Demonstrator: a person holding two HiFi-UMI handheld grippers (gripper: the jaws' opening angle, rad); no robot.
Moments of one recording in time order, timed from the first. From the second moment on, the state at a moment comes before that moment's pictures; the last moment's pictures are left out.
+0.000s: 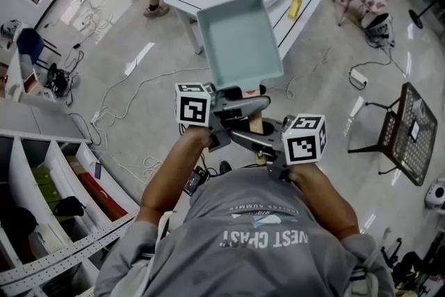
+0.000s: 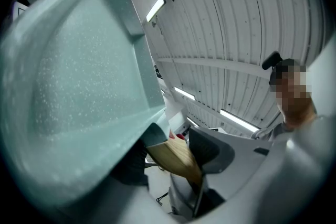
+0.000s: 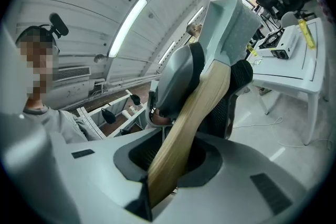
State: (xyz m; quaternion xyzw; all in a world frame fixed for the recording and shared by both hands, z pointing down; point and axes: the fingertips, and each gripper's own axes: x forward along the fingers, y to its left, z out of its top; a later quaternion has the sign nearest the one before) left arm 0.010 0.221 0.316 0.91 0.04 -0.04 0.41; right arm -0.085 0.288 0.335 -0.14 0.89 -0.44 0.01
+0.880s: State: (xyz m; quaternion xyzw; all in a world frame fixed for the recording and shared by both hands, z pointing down) left arm 0.050 0.164 0.318 0.91 -0.06 -0.07 0.40; right arm -0.029 0.249 0.338 -0.05 0.90 -0.43 -0.03
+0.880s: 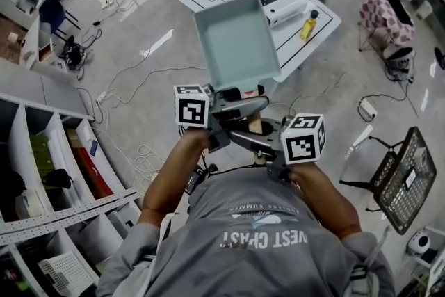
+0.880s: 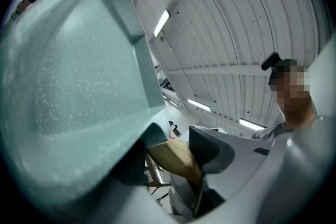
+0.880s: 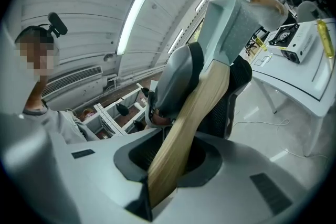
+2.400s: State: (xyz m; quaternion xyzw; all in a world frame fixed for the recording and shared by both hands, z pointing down) left arm 0.070 0.006 0.328 0.90 0.10 0.00 0.42; right arm -0.034 0.057 0.345 -0.21 0.86 -0.45 0.05
